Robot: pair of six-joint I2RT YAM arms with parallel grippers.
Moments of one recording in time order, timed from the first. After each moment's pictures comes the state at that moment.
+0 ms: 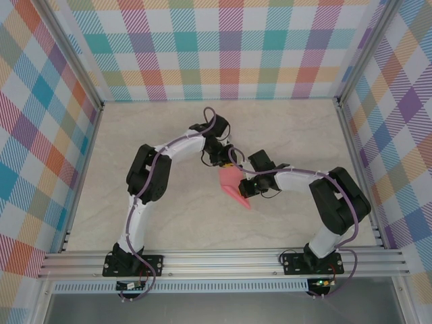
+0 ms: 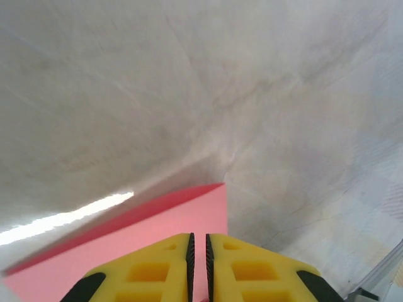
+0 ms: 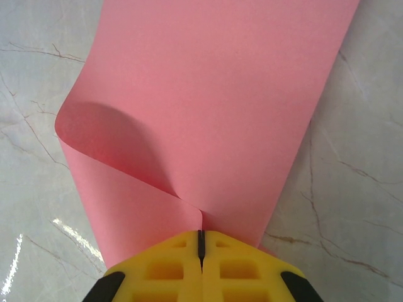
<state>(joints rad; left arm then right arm) -0.57 2.24 1.78 -0.72 0.47 -0.65 0.56 1.67 0.82 -0.28 -0.31 0.21</state>
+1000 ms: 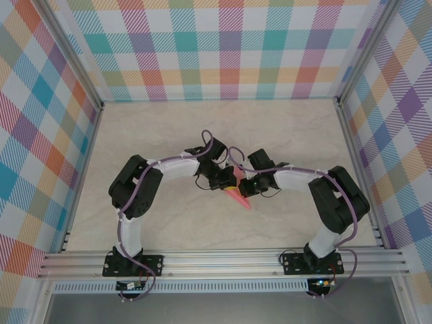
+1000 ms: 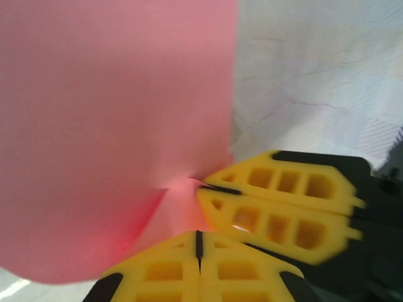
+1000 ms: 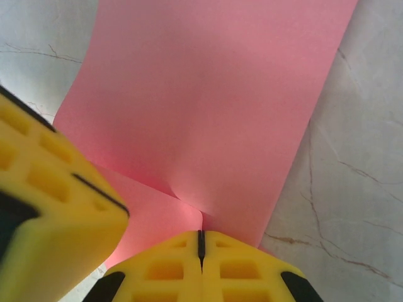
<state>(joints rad) -0.68 1.99 1.28 -0.42 0.58 -0.78 0.56 1.69 0.84 -0.31 -0.31 0.21</state>
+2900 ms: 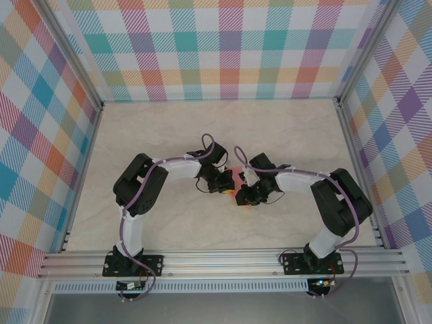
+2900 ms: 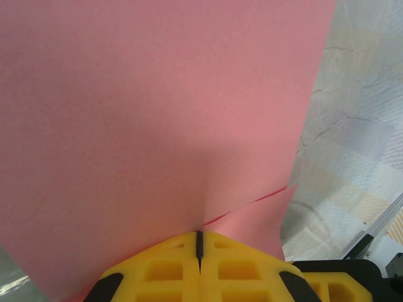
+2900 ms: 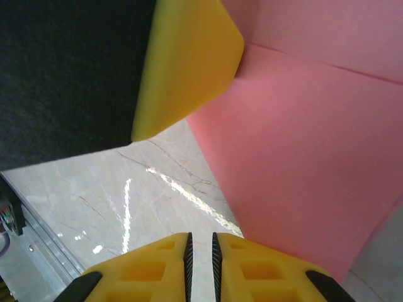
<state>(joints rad) -0.68 2.03 1.26 -0.40 0.54 -0.78 0.56 1.65 0.81 -0.43 -0.59 0.39</state>
